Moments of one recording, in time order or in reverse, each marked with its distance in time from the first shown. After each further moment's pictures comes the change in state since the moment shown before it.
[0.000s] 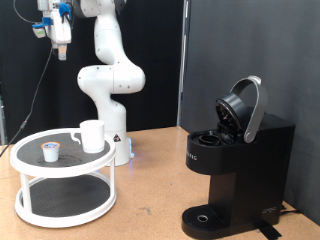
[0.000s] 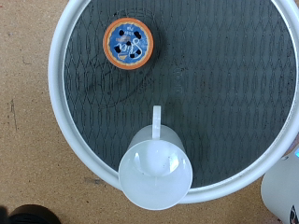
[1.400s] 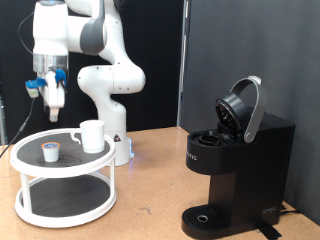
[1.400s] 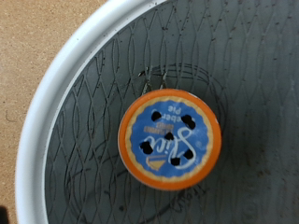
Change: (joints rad) arm -0.026 0.187 -0.116 -0.316 -0.129 0.587 -0.016
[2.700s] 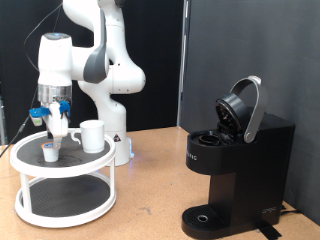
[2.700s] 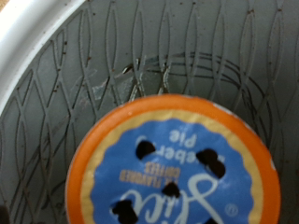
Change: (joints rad) arm -0.035 0.130 -0.014 -0.119 -0.025 0.271 0.000
